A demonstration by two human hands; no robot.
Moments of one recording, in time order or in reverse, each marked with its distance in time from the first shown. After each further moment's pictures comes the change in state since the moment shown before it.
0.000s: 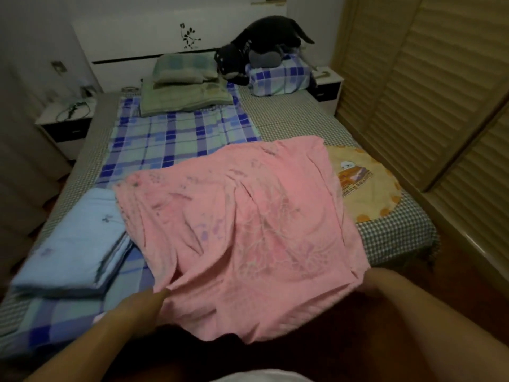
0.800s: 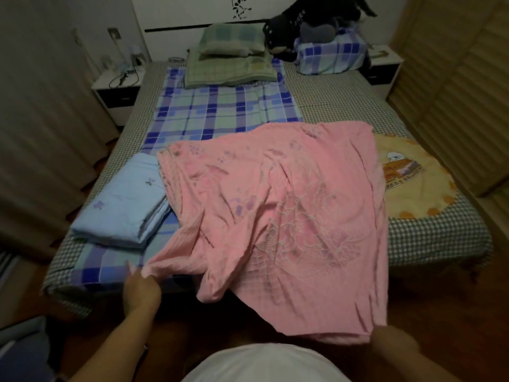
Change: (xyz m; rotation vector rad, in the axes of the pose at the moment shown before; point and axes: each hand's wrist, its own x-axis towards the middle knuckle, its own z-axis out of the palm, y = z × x) left_hand -0.021 -0.030 0.080 -1.039 0.642 -0.717; right_hand -0.079 -0.049 0.126 -0.265 -0.069 0.022
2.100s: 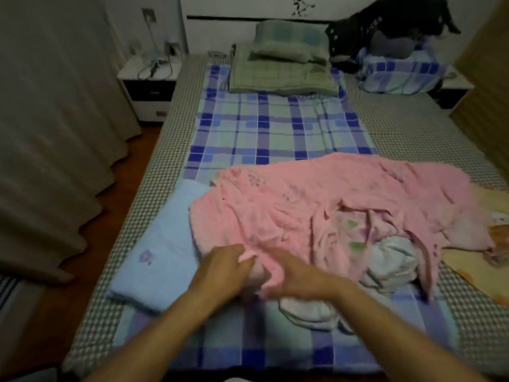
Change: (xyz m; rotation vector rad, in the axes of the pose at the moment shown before) left_hand 0.324 0.130 -0.092 0.121 -0.392 0.683; right_hand -0.052 -0.526 -0.365 0.465 0.029 -1.041
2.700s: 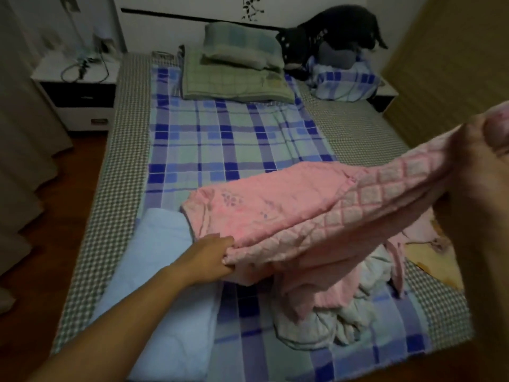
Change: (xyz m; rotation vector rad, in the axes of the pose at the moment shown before) left_hand 0.169 -0.083 -0.037 0.116 -0.233 0.494; right_hand -0.046 -0.165 -0.180 0.744 1.651 -0.123
